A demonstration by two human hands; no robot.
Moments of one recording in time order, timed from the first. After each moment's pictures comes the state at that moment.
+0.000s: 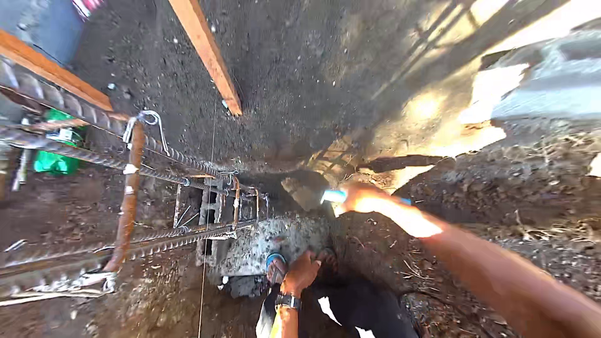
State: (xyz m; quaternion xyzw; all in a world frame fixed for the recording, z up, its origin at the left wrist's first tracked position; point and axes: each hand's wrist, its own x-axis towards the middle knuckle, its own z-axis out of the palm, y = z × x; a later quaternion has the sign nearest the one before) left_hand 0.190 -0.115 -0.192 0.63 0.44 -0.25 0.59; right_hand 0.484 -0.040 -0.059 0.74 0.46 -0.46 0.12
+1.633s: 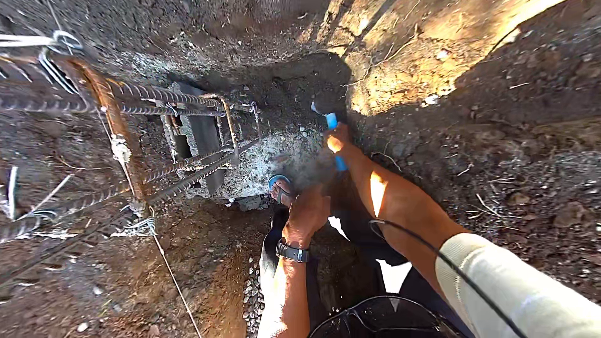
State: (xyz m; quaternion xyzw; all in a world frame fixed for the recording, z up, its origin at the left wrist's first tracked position) left_hand 0.193 -0.119 -0.205 0.65 0.44 -0.33 0.53; right_hand 0.377 -0.104 -0.418 0.88 0.11 -0.44 -0.10
